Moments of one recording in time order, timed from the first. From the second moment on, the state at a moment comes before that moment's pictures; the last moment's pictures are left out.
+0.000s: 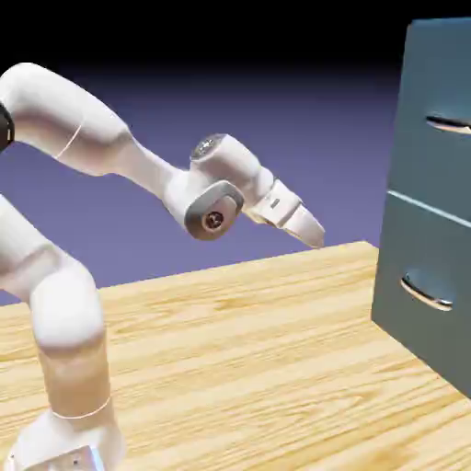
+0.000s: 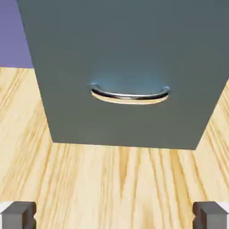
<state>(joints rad) 0.03 -0.53 -0.04 -2.79 0.05 3.02 0.69</state>
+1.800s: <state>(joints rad) 0.95 1.43 -1.88 -1.93 2.40 2.30 -1.50</state>
